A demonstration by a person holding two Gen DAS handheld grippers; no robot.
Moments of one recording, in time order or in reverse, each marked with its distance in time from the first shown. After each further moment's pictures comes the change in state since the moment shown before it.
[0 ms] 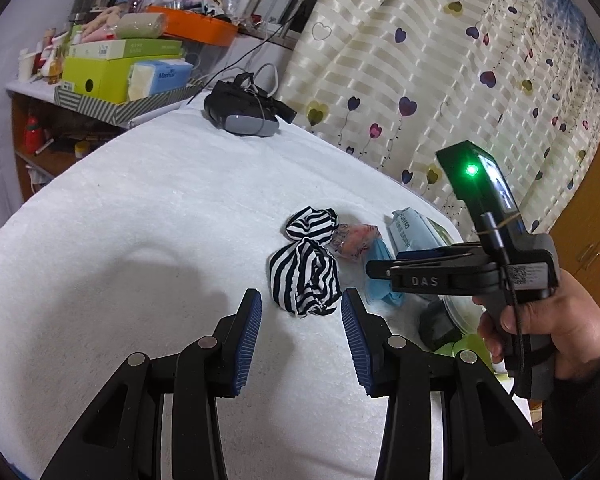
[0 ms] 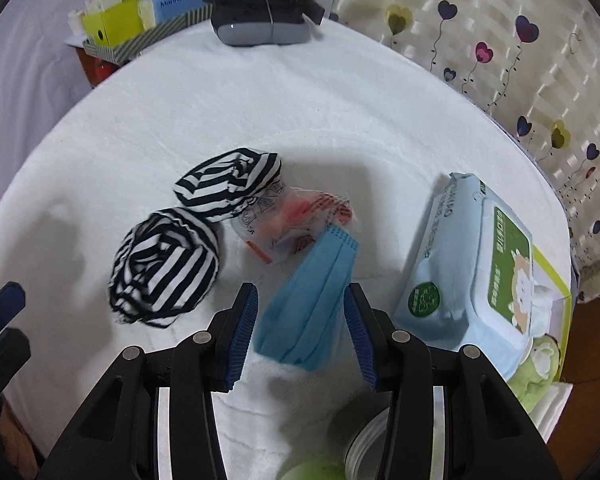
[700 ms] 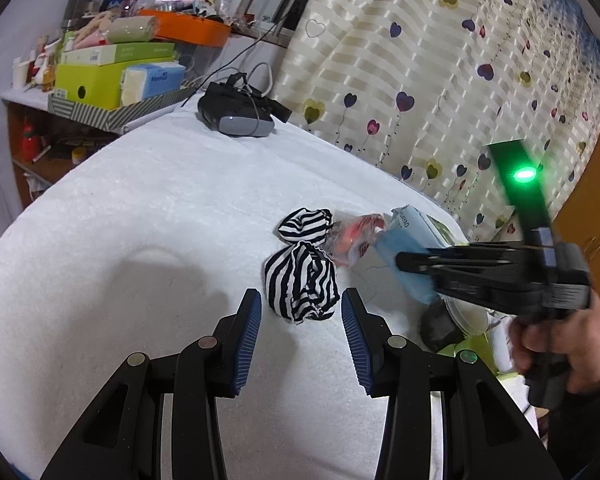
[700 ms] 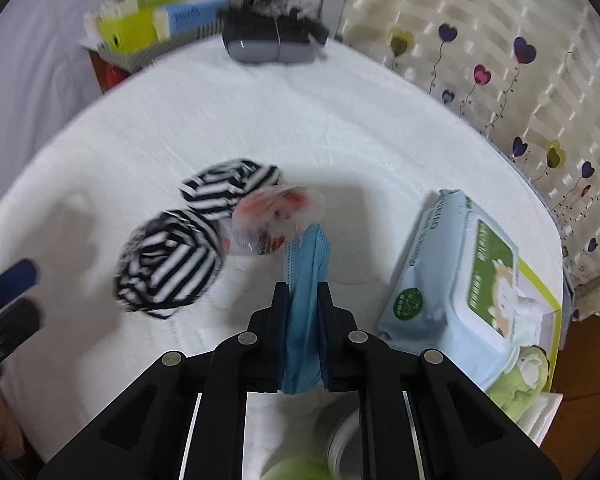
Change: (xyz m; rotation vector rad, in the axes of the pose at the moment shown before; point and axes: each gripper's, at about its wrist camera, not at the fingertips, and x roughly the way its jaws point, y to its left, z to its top) left arm 0.007 -0.009 0.003 0.039 0.010 0.011; right arm -0.035 -0.005 -0.017 -0.020 -0.135 0.028
